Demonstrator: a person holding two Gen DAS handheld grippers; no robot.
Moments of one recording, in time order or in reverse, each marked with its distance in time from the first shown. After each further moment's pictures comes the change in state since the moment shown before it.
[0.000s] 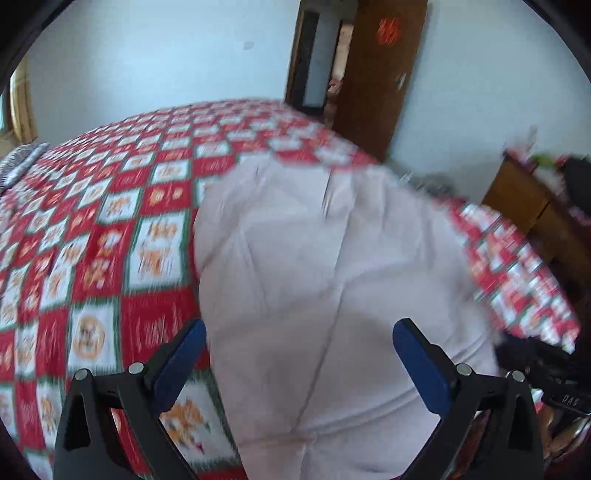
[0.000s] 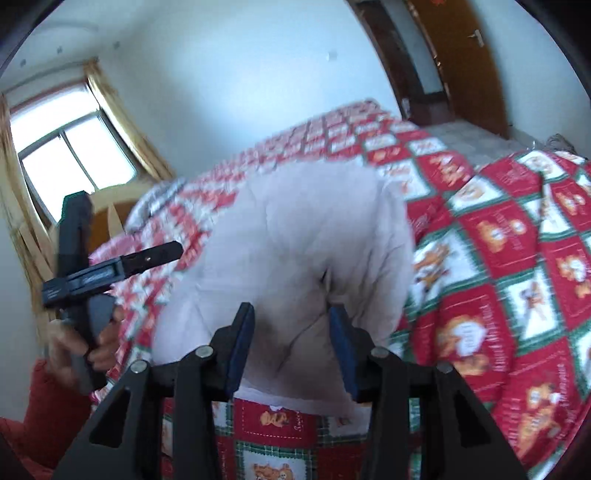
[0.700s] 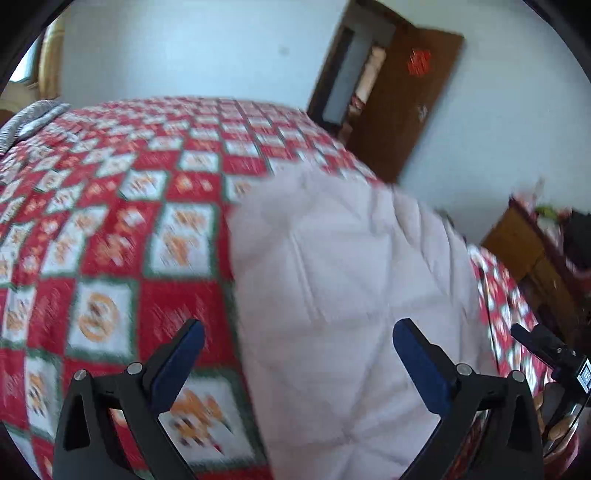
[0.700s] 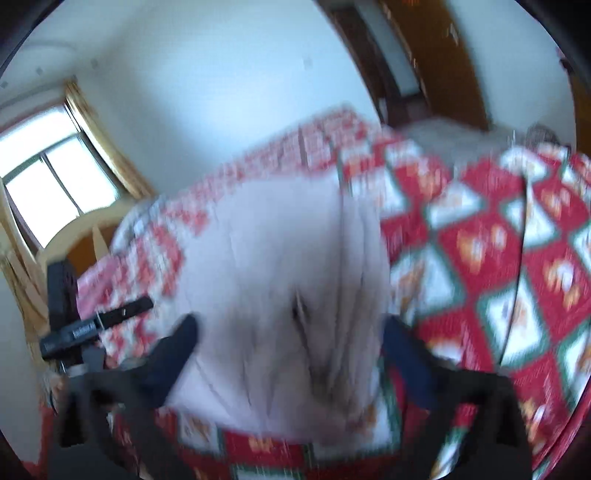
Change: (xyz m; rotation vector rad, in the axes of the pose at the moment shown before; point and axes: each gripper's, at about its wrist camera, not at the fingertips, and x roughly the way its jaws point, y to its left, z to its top) left arm -0.022 0.067 0.010 -0.190 -0.103 -0.071; right arm -0.030 -0.023 0.044 0.055 -0.166 -0.030
